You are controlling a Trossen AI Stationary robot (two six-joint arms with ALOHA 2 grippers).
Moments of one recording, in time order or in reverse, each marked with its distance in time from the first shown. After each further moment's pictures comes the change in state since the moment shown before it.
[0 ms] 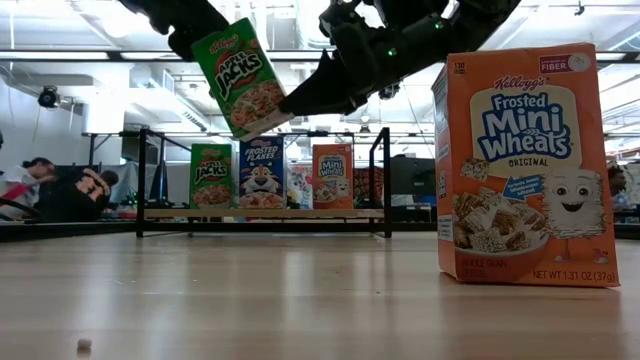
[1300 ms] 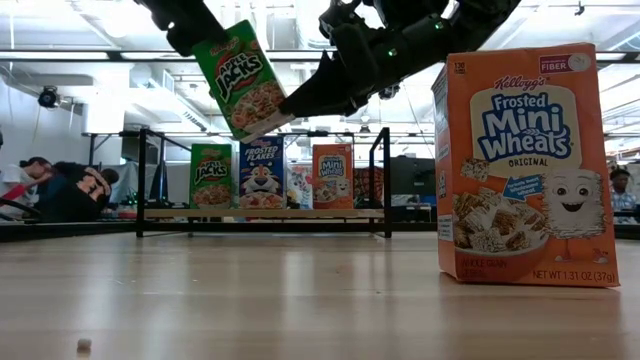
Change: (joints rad) left arm -0.011 0.090 0.145 -0.221 -0.079 -0.043; right arm 0.000 0.000 0.000 -0.007 0.000 0.009
